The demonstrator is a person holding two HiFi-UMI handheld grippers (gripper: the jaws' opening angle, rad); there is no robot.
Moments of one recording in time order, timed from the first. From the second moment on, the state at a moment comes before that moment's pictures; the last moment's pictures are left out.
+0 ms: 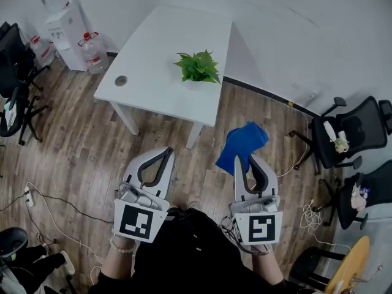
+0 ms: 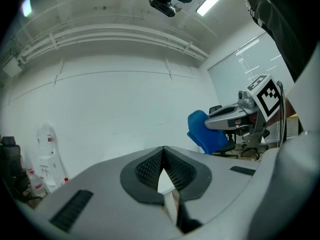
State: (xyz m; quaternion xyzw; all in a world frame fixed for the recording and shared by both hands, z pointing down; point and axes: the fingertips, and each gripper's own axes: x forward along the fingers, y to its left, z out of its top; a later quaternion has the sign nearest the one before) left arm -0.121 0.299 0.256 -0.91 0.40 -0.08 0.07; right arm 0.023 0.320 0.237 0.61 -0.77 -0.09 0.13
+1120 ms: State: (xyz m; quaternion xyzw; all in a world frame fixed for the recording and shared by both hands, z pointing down) left arm -0.126 0.239 0.265 -0.89 0.43 -0.09 0.07; right arm 0.045 0.249 0.262 0.61 -0.78 -0.08 0.14
